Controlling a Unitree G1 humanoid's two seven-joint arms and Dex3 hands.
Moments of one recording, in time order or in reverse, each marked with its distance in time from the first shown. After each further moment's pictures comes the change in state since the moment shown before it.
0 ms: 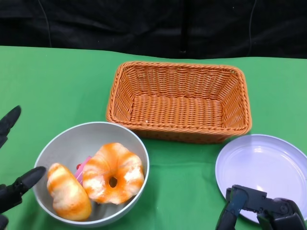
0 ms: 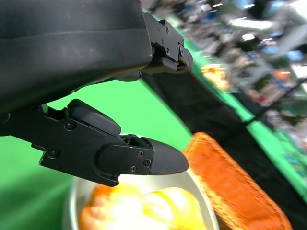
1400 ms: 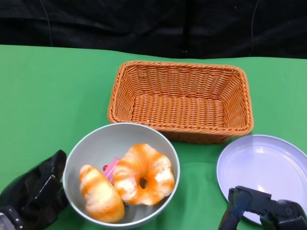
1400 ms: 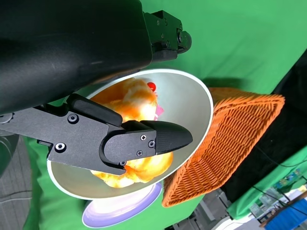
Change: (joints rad) left arm -0.255 -0.240 0.144 -0.110 -0.798 1.285 0.071; right arm 0.040 0.000 0.011 -0.069 -0.007 0.025 -0.001
